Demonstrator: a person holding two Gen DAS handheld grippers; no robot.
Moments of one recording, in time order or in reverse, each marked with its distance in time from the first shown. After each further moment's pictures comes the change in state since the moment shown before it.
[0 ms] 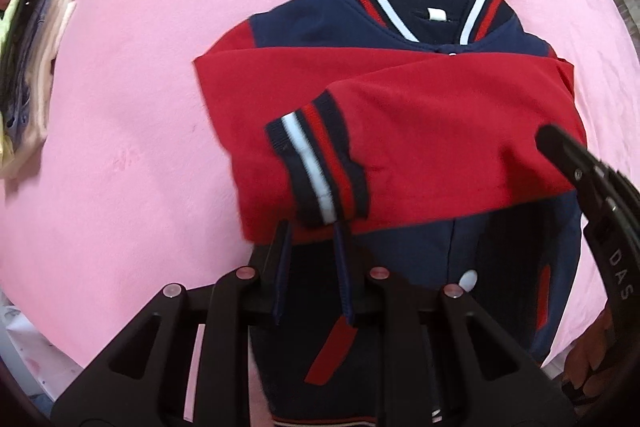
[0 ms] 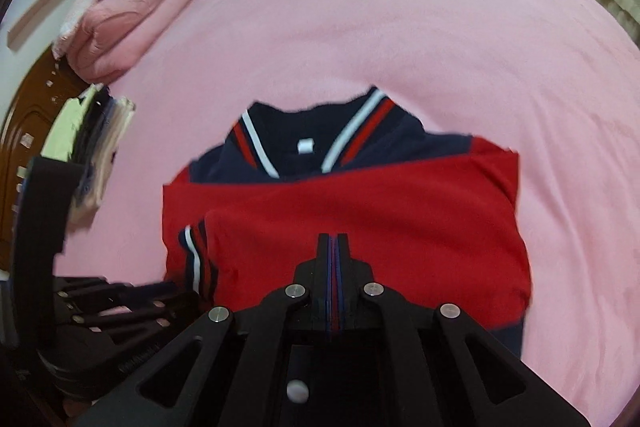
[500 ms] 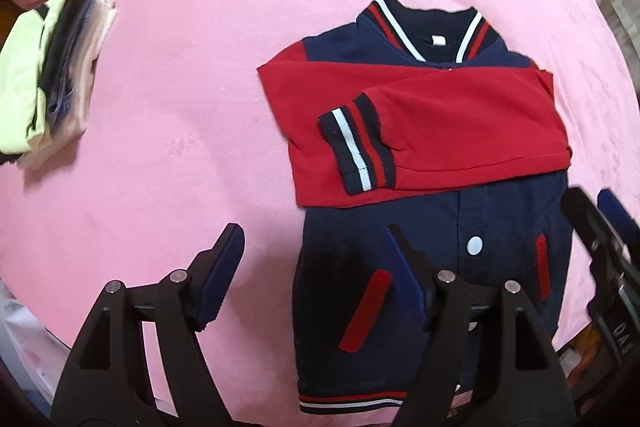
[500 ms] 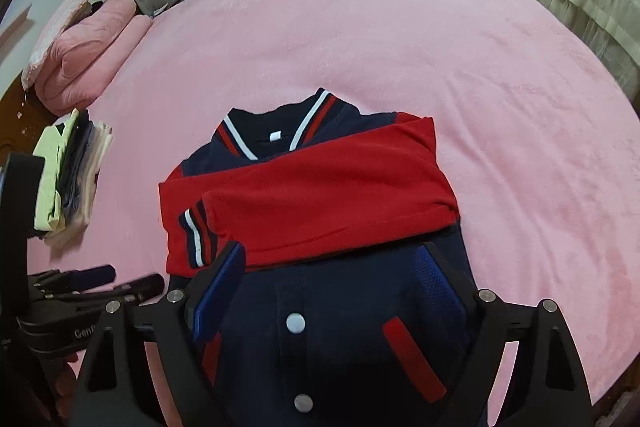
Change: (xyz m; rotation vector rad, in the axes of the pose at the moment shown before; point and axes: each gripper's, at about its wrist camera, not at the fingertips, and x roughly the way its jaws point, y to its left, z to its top) left arm -0.054 0.035 -0.056 -0.029 -0.118 0.014; right arm -0.124 -0.025 -0.061 0.116 -0.071 -0.141
